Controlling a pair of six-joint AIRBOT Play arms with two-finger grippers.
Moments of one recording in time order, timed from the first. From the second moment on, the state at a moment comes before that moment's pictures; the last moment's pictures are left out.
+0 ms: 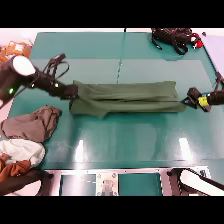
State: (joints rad) left arm -0.17 -1.31 1.29 1.08 -1.25 -1.46; right arm -0.44 -1.22 1.03 -1.09 1.15 1.57
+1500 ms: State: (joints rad) left arm -0.10 -1.89 1.96 1.08 -1.37 -1.55; right arm -0.51 -2.10 1.73 -0.86 1.43 1.22
